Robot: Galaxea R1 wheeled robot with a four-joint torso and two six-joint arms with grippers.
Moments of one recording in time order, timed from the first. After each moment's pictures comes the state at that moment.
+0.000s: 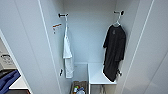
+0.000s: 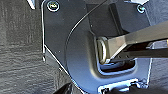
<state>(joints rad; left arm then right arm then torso) 1.63 2.99 -2.73 0.33 -0.20 -0.20 -1.67 3.09 -2.76 -0.33 0.13 0.41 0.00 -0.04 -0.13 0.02</state>
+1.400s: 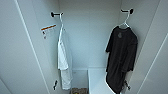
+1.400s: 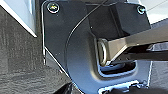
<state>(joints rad) 1.62 2.99 -2.73 0.33 -0.19 -0.20 -1.64 3.09 -2.75 -0.33 0.13 0.40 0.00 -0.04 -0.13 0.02</state>
